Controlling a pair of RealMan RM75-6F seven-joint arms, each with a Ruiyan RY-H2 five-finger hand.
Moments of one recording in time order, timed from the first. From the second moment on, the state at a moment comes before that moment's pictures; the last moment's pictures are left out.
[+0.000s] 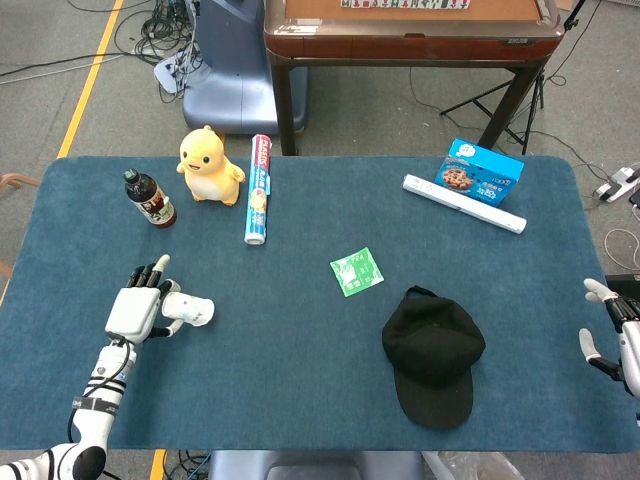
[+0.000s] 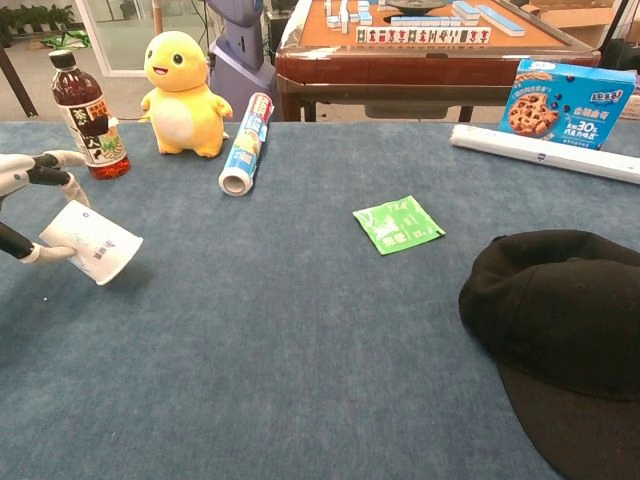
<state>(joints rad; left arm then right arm) -0.45 -1.43 -0.19 -1.57 1.10 1.13 0.39 0.02 -0.97 0.09 -1.72 -1.46 1.52 0.07</state>
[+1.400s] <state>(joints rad) -0.55 -1.29 -0.09 -1.79 0.83 1.15 0.74 0.01 -0.96 0.09 -1.72 -1.46 1.52 0.09</state>
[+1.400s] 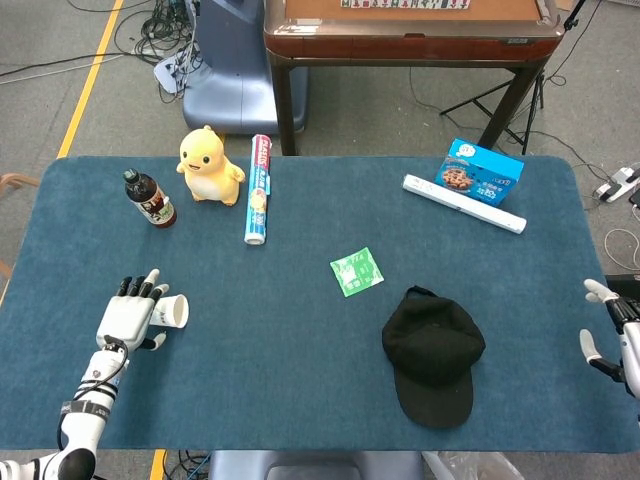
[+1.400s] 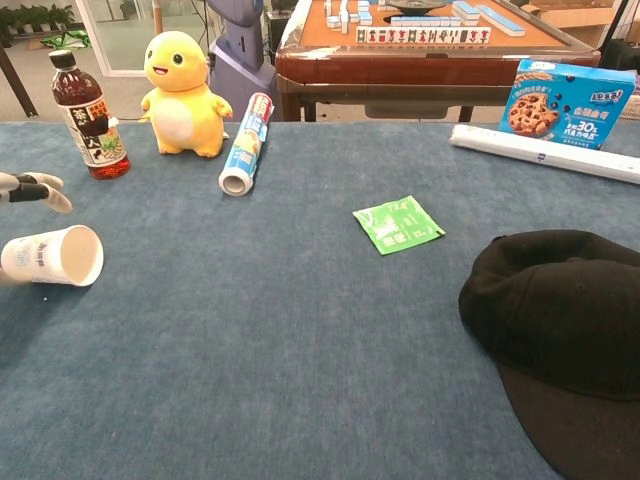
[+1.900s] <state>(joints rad) -0.62 -1.33 -0.05 -1.75 0.82 1.19 0.89 0.02 -0.96 0.09 -1.72 -1.47 1.52 0.09</state>
